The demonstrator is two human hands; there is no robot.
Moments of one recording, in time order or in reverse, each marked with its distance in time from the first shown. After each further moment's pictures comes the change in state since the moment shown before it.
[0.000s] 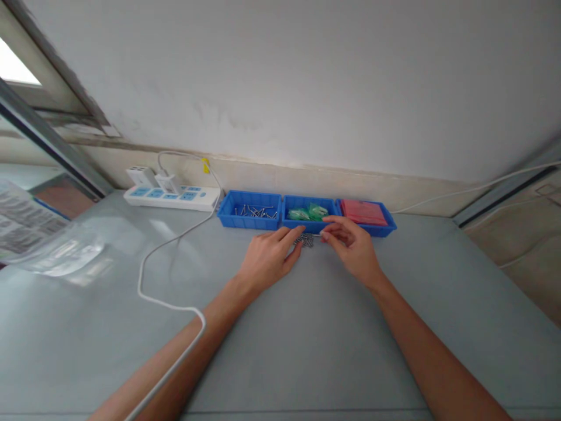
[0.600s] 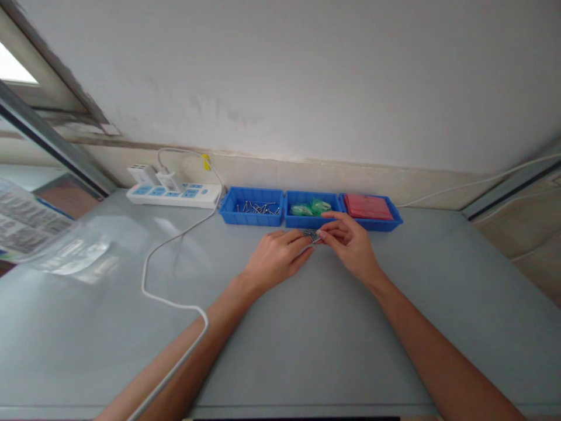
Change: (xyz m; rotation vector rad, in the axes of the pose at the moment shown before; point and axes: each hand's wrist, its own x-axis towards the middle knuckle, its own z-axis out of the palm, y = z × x) left_hand 0.000 -0.002 0.005 -0.063 -0.043 0.172; right_hand -0.003 0.003 0.014 0.179 -0.008 0.099
